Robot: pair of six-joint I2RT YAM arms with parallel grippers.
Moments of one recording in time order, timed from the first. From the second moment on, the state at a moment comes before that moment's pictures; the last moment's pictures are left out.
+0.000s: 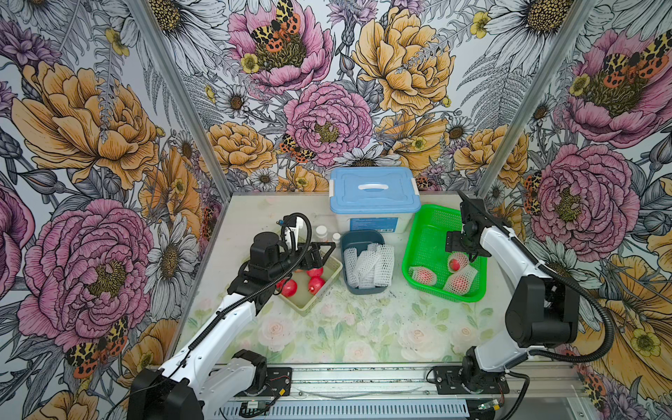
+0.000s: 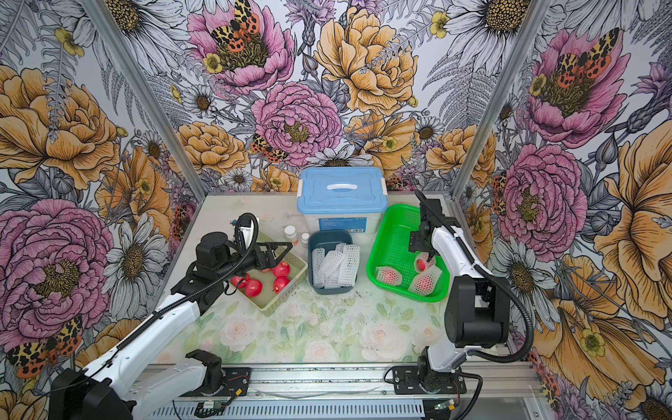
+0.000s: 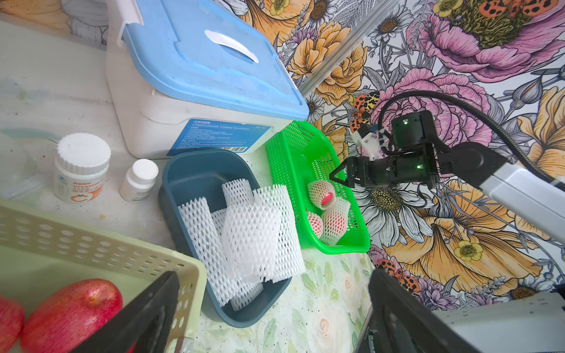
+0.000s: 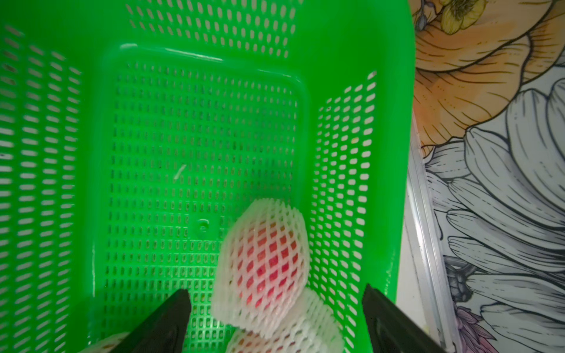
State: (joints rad) left arm -0.33 1.01 0.71 -0.05 0.52 -0.58; right arm -0.03 1.63 1.26 -0.86 0.26 0.16
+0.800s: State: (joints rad) left arm -0.33 0.97 0.70 -0.05 0.52 -0.58; right arm 0.03 1.79 1.21 -0.82 0.31 0.17
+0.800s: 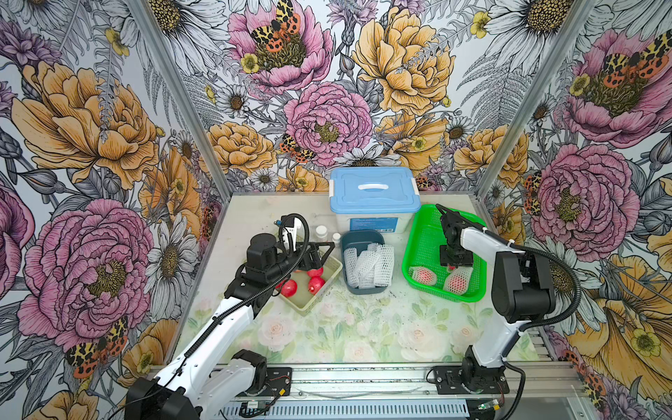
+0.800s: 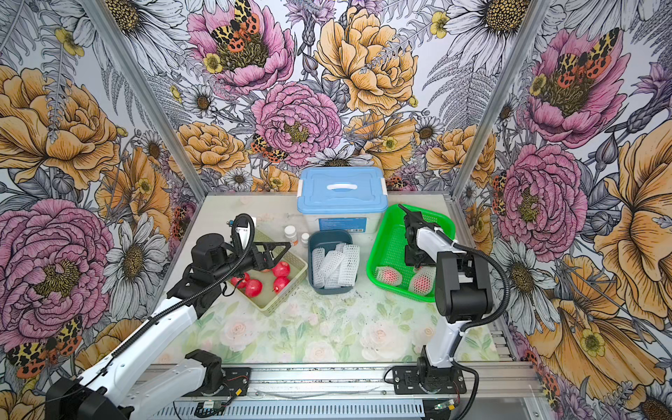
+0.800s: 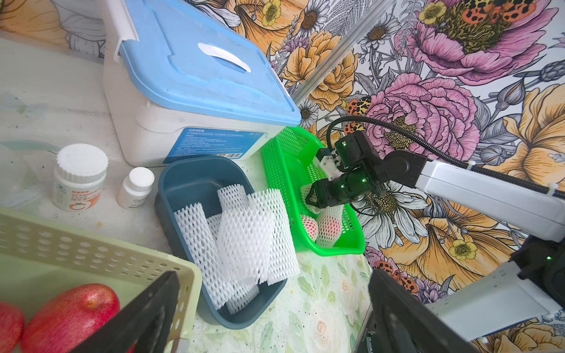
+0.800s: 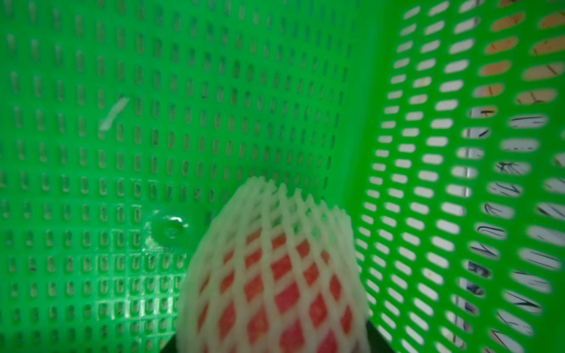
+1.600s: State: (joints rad) left arm -0.49 1.16 0.89 0.01 0.66 -0.63; right arm 0.35 1.17 0.92 -0.30 -0.55 -0.09
